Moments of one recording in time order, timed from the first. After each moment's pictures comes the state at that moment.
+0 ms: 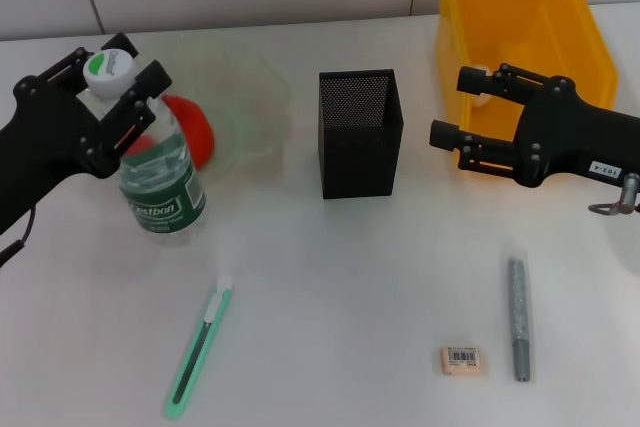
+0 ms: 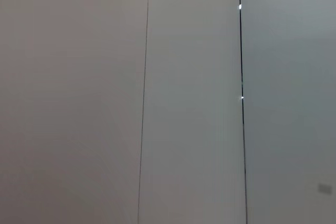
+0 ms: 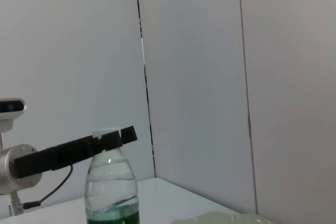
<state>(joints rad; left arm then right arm) -0.33 -2.07 1.15 0.48 1.00 1.54 -0.84 0.21 2.08 -1.04 -0.94 -1.45 -1.47 1.29</state>
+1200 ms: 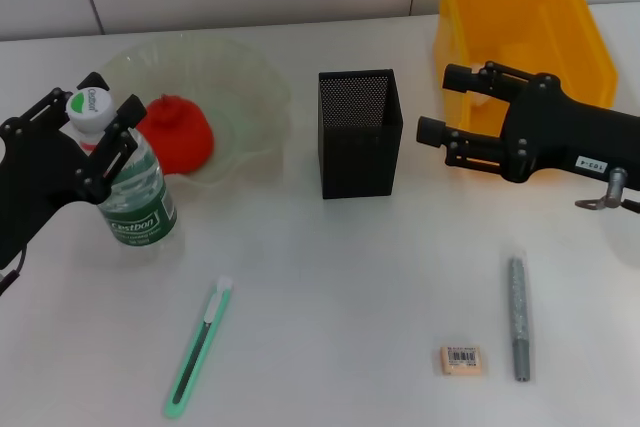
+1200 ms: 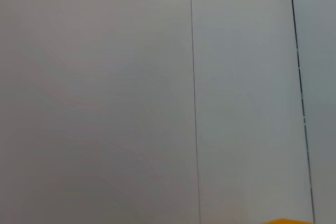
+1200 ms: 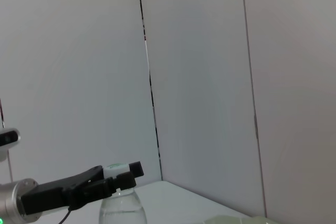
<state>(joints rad) -0.37 -2.07 1.04 0.24 0.98 1.52 -0.57 0.25 2.08 -1.04 -0.91 -1.45 -1.47 1.30</state>
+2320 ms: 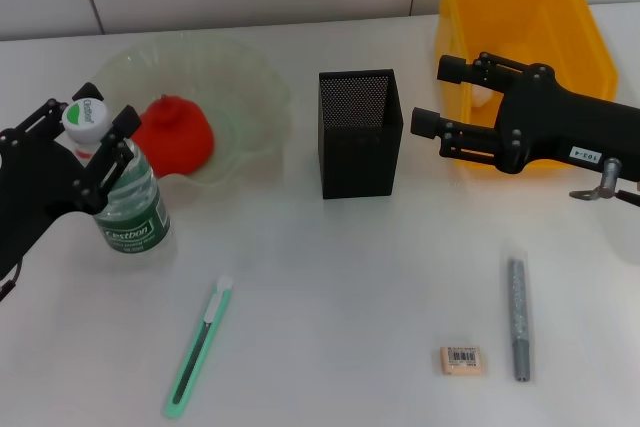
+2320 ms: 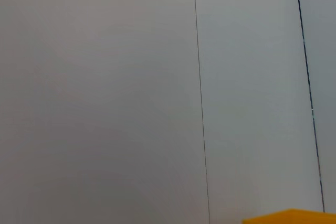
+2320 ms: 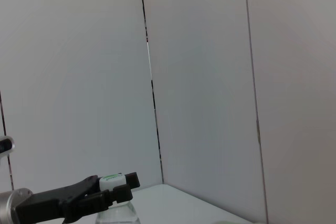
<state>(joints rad) -0.36 -2.07 1.04 0.21 0.97 1.52 -0.51 0.27 2.08 -1.04 -0.91 -1.45 -1.46 1.30</state>
